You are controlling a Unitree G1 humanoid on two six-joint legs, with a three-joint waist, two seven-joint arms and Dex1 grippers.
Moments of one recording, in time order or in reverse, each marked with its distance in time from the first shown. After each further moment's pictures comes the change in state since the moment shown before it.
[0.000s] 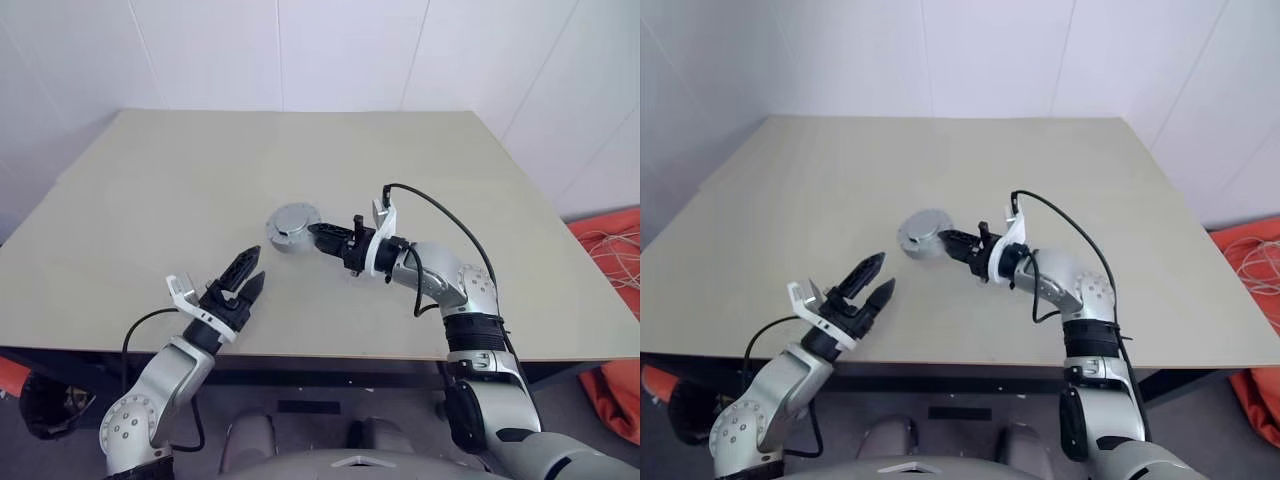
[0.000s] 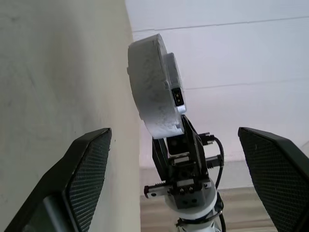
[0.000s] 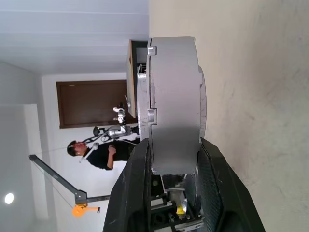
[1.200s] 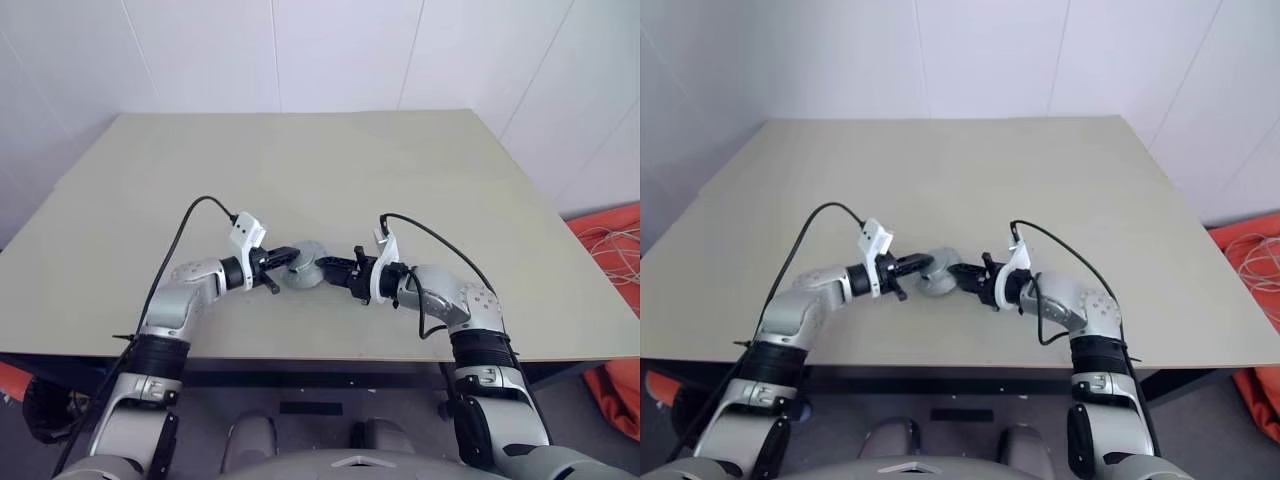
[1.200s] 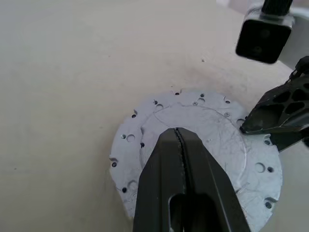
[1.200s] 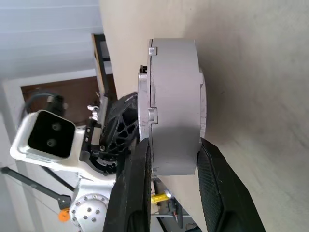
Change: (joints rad) left arm -0.495 0.235 -0.261 0.367 1.278 -0.142 -0.850; right arm 0.084 -0.030 -0.011 0.069 -0.081 0.070 -0.008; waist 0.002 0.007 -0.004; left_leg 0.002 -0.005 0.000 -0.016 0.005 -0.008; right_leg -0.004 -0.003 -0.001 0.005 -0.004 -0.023
